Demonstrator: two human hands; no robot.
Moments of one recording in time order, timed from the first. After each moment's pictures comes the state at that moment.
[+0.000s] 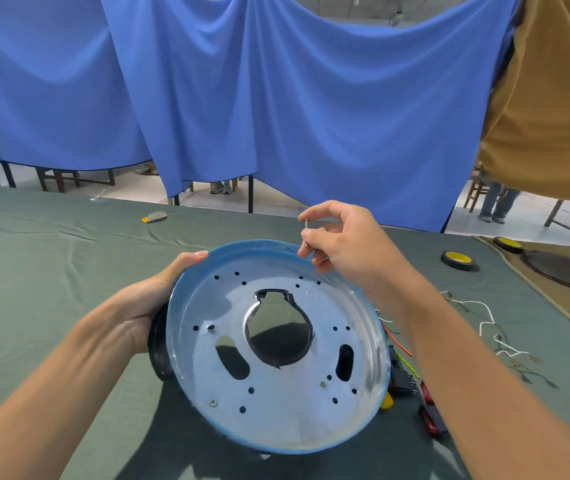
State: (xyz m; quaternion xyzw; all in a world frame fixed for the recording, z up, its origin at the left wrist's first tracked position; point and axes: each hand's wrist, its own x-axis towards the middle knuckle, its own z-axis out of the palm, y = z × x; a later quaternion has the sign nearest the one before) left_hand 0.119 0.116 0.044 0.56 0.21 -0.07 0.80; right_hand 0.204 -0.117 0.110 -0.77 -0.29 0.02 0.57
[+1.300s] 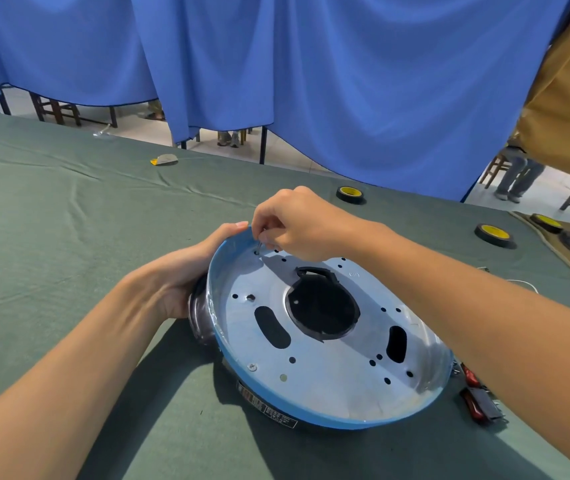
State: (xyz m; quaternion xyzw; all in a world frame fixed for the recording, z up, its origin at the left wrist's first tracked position) left_hand 0.150 0.130 -0.009 0.57 0.12 -0.17 0.79; right_hand 0.231 -0.029 0.078 -0.84 -0.53 0.01 0.12
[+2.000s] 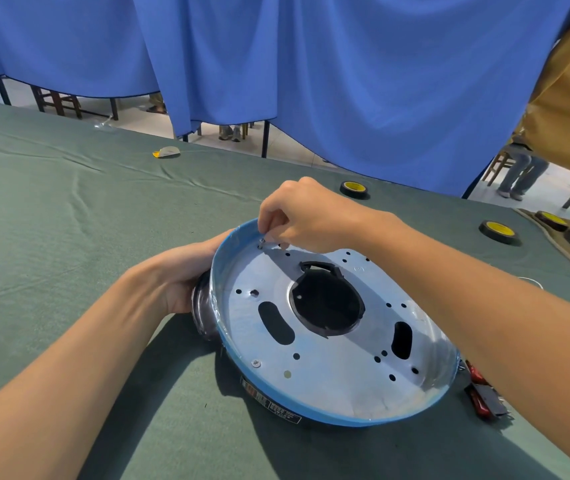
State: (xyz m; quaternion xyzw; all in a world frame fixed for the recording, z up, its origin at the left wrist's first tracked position) left_hand 0.146 0.125 -0.009 0.58 0.11 -0.16 0.79; right_hand 0.234 -0.027 0.079 -0.84 -0.53 0.01 0.10
